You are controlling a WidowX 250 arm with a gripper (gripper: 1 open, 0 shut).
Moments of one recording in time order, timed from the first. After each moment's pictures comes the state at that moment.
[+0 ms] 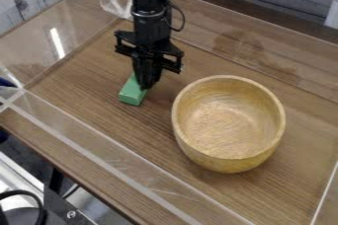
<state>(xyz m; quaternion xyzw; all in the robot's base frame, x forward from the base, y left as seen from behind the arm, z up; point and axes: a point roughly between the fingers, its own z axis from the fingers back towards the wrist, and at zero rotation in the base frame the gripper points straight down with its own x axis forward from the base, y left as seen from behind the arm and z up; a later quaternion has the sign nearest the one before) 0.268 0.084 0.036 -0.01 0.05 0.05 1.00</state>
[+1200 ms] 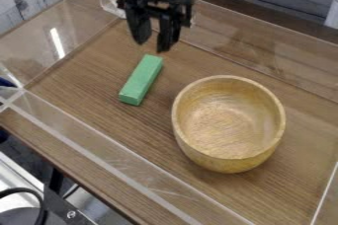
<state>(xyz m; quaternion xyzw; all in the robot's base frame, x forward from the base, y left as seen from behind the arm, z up) 0.280 0.072 0.101 -0.01 -0.01 0.05 1.00</state>
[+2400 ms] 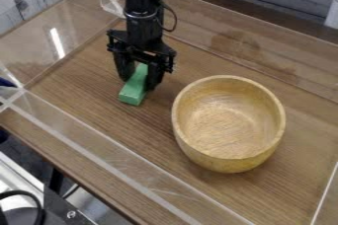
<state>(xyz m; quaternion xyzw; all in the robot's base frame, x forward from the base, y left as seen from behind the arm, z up) 0.273 0.100 0.031 0.01 0.02 0.07 1.00</state>
